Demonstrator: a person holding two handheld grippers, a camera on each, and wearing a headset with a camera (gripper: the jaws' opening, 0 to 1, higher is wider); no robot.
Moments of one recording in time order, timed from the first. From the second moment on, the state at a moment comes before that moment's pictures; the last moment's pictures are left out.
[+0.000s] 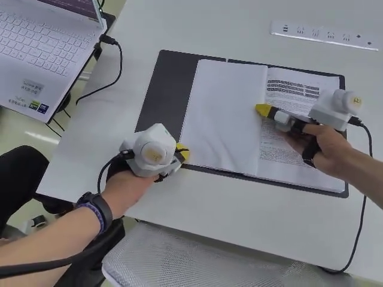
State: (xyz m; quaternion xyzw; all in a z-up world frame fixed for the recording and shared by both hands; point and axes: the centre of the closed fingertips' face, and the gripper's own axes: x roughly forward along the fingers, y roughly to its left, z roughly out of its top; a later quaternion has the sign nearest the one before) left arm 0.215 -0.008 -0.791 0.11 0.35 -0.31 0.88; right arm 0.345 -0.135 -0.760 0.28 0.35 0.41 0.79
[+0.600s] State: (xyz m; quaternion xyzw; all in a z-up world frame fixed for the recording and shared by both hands) left arm 0.215 -0.006 -0.792 0.11 0.35 -0.33 0.87; right arm 0.394 -0.129 -0.764 0.31 0.33 0.39 0.80
